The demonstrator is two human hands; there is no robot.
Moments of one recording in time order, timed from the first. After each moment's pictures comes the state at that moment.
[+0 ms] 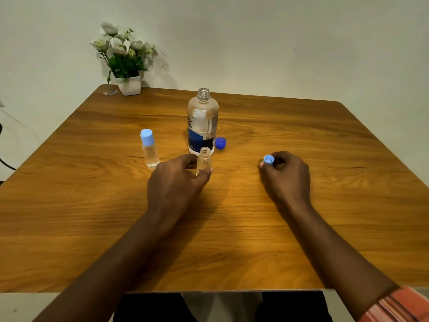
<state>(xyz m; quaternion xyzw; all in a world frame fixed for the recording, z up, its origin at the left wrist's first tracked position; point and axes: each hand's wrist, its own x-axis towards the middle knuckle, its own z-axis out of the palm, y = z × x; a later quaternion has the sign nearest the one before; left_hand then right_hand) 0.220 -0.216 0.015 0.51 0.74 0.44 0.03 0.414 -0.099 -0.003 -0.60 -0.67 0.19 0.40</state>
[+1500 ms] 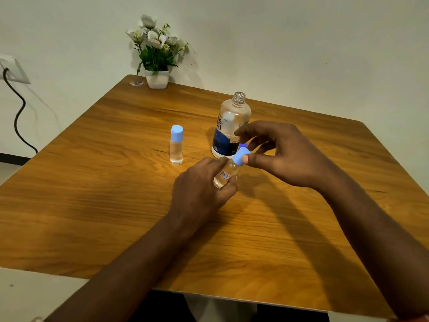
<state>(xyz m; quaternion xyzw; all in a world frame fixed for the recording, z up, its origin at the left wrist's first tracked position) 0.220 -0.229 0.011 0.57 0.68 0.46 0.04 0.353 -0.132 0.114 -0.29 -0.91 0.23 0.16</state>
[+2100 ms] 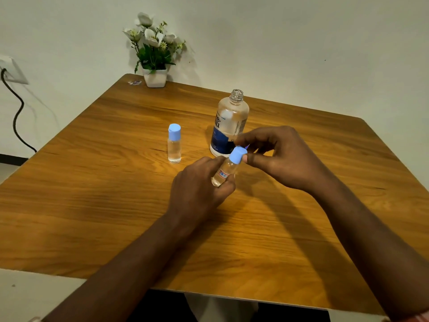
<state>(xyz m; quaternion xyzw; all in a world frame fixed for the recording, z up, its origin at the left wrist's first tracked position) 0.217 -0.227 0.008 0.57 0.67 0.47 0.04 0.356 -0.130 0.099 -0.29 -0.90 0.26 0.21</state>
